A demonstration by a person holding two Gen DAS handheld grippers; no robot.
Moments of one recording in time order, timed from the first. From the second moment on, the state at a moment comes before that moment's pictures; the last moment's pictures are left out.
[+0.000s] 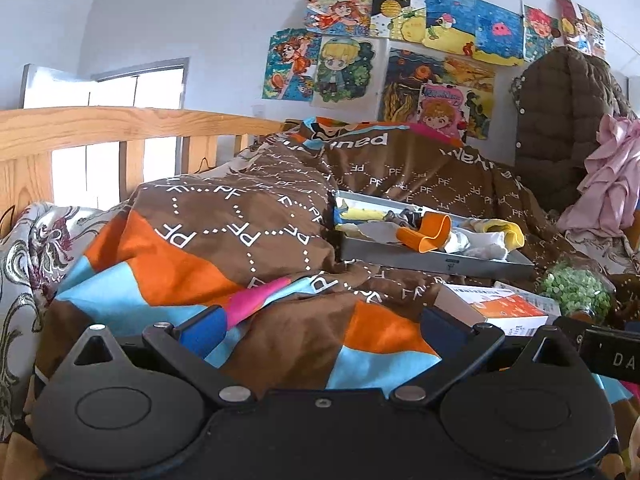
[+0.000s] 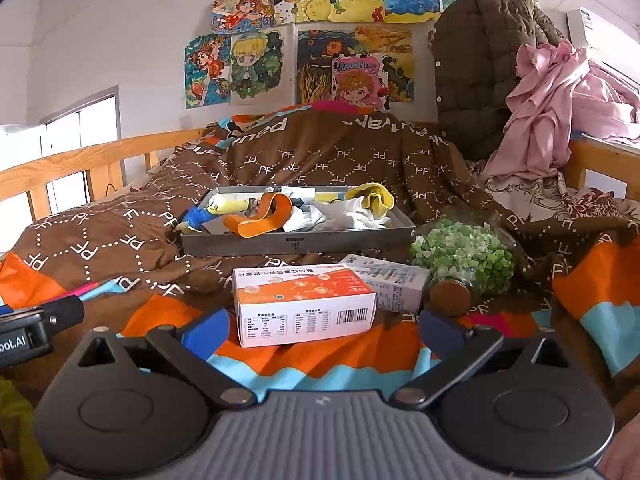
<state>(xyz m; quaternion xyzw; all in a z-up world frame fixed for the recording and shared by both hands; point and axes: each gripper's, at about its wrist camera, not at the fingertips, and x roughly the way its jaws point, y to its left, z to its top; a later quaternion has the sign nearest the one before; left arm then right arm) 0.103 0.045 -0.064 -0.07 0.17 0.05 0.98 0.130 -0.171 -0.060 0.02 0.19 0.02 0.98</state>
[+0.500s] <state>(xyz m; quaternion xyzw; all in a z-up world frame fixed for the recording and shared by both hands) 0.102 0.041 -0.064 -0.05 0.17 0.04 0.98 0.130 -0.172 -0.060 0.02 0.19 0.02 0.98</state>
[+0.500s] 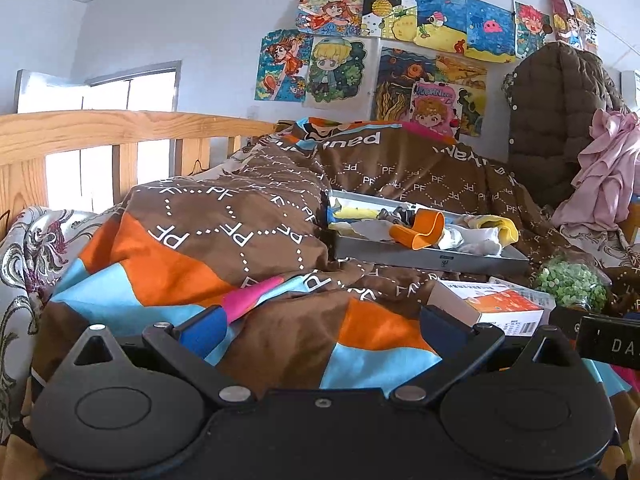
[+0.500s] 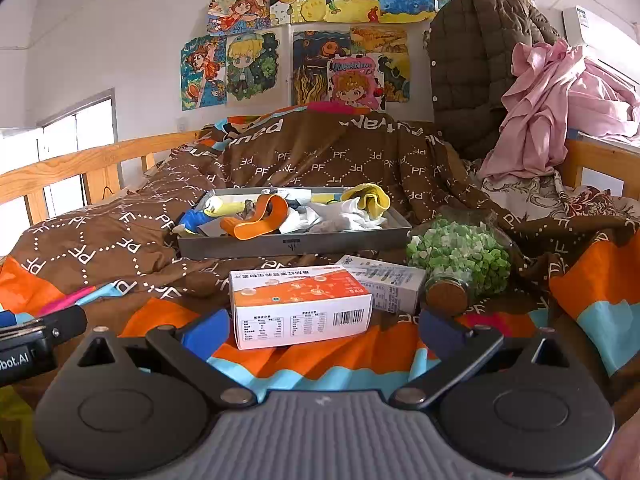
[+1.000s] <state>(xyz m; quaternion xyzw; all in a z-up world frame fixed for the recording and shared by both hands) 0.100 0.037 -0.065 -0.05 0.17 0.04 0.98 0.131 -0.173 -0.060 0.02 0.20 0.02 0.98</state>
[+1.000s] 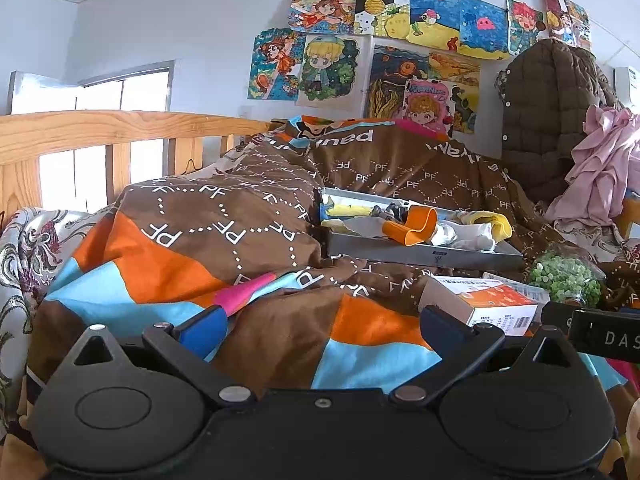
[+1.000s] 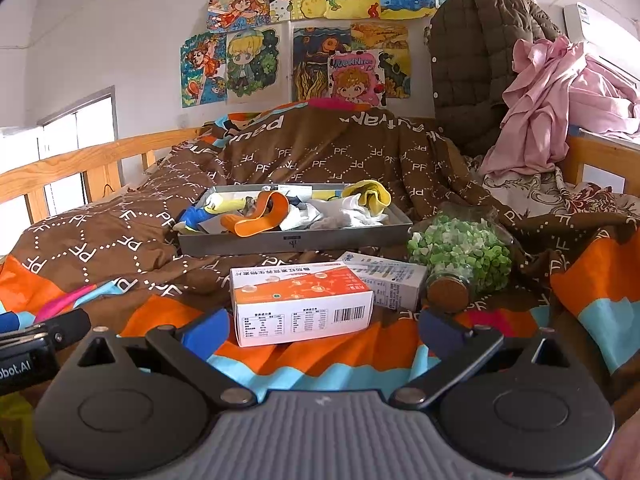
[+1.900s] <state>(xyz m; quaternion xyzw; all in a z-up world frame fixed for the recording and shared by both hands) 0.099 0.036 -0.067 -0.05 0.17 0.03 0.98 0.131 -0.176 -0.062 0.03 0.20 0.02 0.98</state>
